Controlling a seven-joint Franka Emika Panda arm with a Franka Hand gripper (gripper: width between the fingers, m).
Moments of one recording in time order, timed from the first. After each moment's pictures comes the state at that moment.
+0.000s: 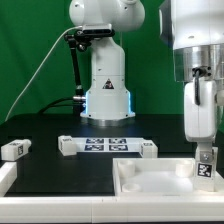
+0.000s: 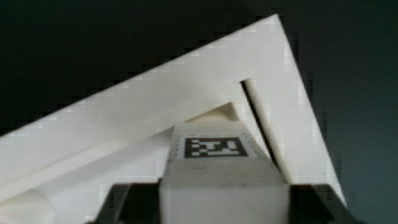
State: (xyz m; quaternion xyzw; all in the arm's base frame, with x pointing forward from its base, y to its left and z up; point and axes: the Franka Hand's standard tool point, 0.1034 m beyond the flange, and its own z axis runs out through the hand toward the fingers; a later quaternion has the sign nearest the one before) arm 0.619 0.124 0.078 -0.54 0.84 0.01 0.07
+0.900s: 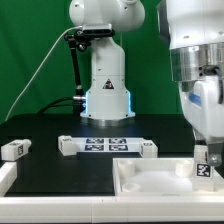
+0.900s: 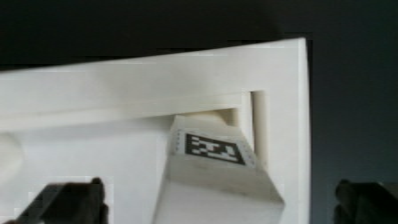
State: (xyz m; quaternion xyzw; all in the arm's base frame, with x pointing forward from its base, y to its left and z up) arm 0.622 0.121 0.081 -0.73 0.68 0.01 0.07
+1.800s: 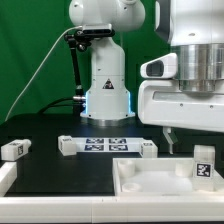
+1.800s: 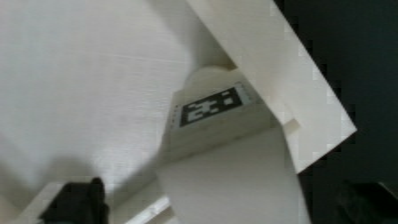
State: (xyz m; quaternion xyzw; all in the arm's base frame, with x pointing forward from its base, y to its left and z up) arm 0.624 0.114 0.080 -0.96 0.29 -0.02 0.03
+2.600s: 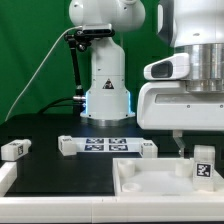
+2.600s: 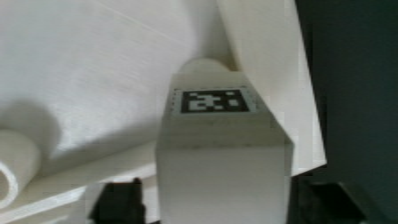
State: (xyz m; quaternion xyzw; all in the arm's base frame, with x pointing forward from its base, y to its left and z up) arm 0.627 0.117 0.079 -0.99 0.16 -0.04 0.03
